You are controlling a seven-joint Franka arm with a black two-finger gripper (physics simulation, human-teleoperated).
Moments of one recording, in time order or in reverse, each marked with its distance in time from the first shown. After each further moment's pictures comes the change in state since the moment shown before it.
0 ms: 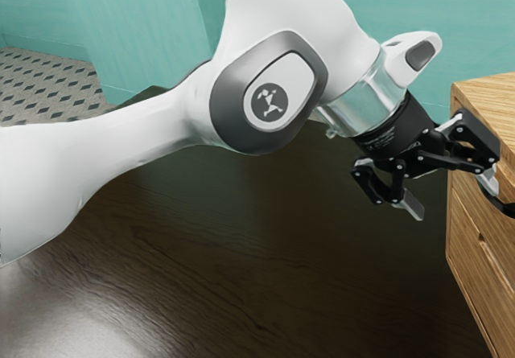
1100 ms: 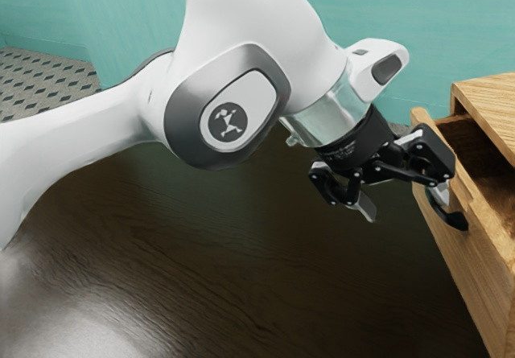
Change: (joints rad) arm 0.049 -0.143 -0.026 -0.146 0.121 -0.006 -0.026
